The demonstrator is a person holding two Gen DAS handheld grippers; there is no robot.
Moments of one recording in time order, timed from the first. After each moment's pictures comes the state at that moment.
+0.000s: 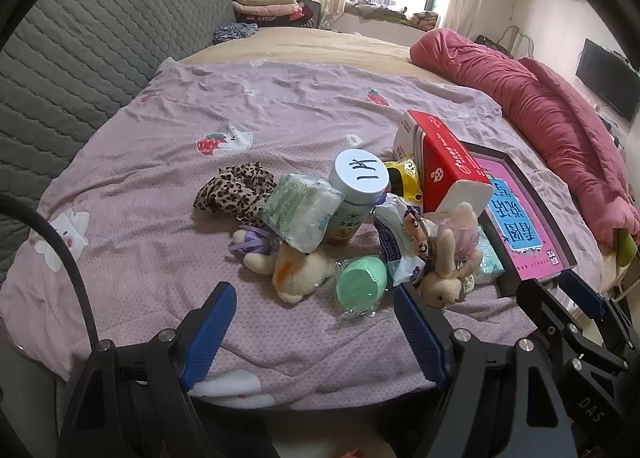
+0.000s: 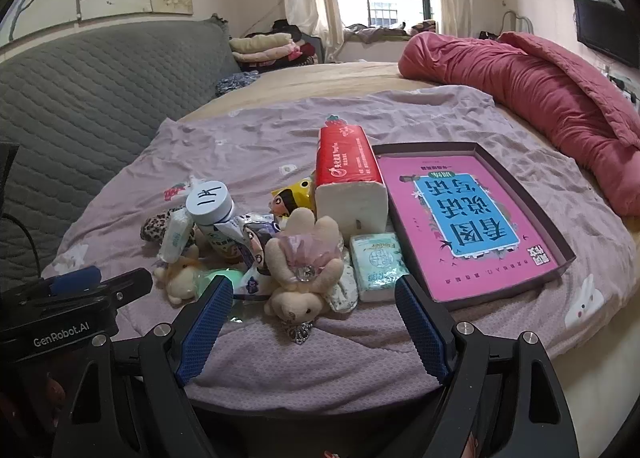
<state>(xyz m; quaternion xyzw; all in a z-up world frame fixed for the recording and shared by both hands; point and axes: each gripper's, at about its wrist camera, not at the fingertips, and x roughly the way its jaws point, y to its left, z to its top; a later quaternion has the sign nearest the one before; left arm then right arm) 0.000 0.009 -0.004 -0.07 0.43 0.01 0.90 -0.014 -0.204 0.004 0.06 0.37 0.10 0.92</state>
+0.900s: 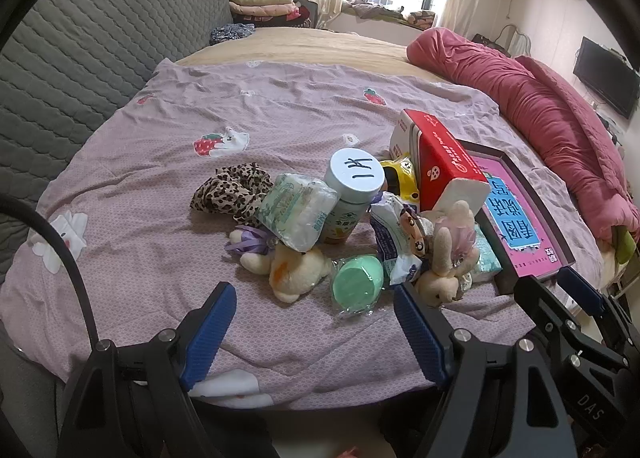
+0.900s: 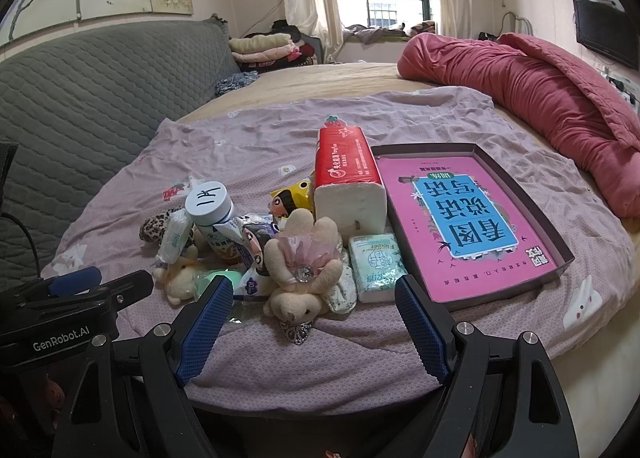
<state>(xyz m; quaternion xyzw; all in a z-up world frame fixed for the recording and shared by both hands) -0.001 0.007 -0.004 -0.07 0.43 0.00 0.90 -0.014 -0.205 0.005 0.05 0.37 0.10 0.92</state>
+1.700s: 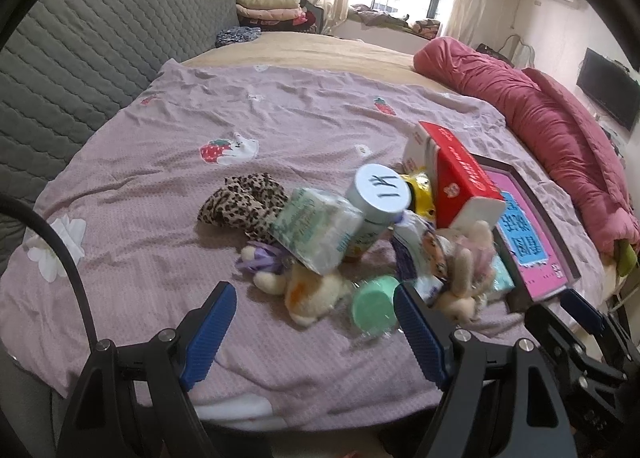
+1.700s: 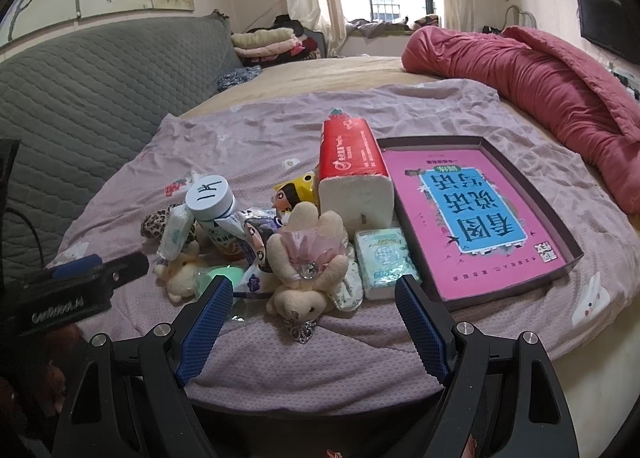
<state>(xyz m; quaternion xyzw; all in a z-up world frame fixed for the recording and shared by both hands) 0.021 0.029 -0.012 -0.08 0.42 0.01 0.91 -0.007 -0.203 -0.004 0.06 0.38 0.11 0.92</state>
